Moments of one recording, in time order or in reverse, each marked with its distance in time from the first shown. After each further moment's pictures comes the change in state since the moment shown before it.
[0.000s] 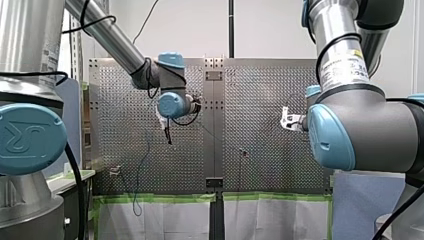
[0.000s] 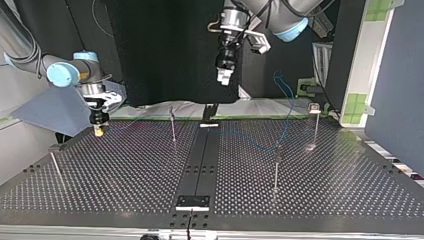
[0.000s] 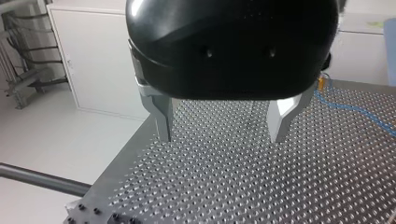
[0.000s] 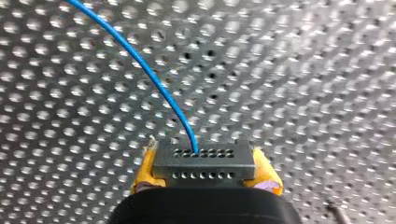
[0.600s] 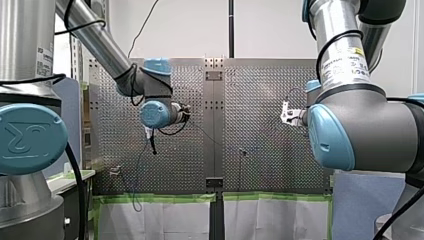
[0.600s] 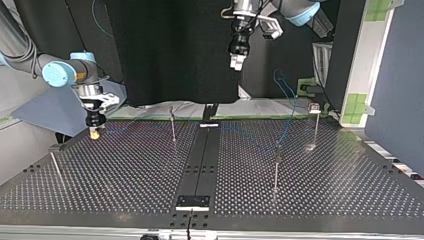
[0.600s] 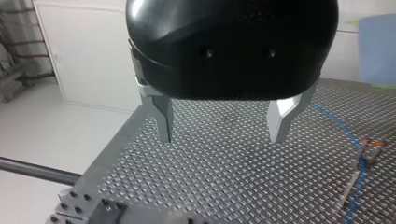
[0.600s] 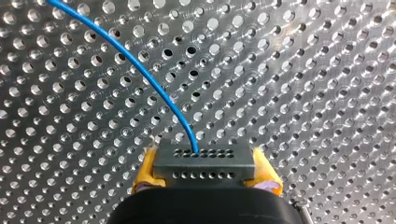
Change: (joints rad) left arm 0.006 0.044 -0.163 0.068 -0.019 0.011; right arm 0.003 -0.031 0.000 -0.002 0.007 -0.008
